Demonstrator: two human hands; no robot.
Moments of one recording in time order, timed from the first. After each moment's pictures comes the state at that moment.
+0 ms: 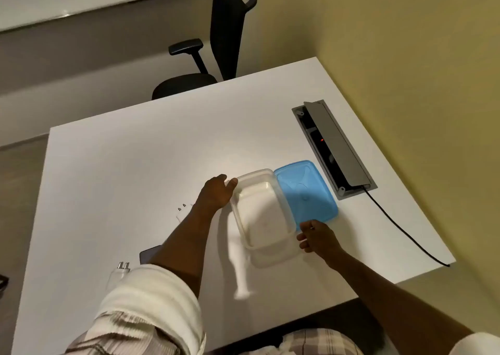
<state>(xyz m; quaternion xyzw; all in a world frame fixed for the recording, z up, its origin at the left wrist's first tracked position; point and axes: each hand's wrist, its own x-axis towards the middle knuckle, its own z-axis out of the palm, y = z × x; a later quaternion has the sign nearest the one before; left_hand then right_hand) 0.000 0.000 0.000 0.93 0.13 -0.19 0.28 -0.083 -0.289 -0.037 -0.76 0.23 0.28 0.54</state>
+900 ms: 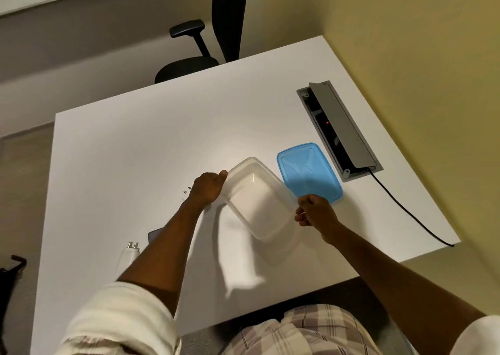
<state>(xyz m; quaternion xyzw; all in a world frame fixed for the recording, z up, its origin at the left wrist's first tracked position) -0.042 0.022 0.015 0.88 0.23 -0.20 0.35 -0.077 -0.272 -0.025 -0.75 0.20 0.25 0.58</state>
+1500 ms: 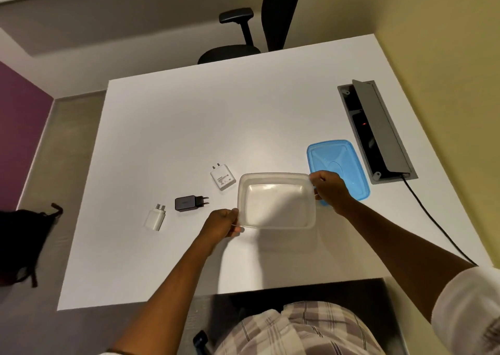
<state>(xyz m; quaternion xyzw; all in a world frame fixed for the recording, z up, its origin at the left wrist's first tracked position) -0.198 0.021 -0.016 0.67 0.39 -0.21 0.59 -0.038 -0.245 -0.018 -0.85 0.05 0.25 0.46</state>
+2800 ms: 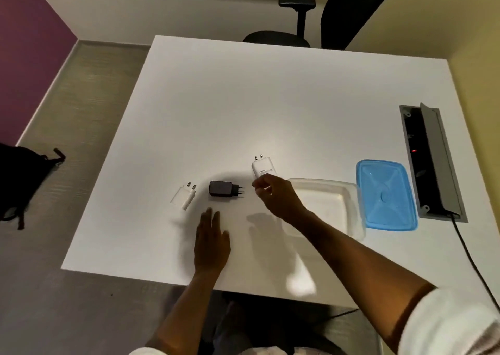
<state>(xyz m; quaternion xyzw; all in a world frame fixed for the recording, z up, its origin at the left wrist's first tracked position) -0.304 0.092 -0.105 0.89 0.36 -0.08 0.25 -0.117 -0.020 -0.008 -0.84 -0.23 0.26 0.41</state>
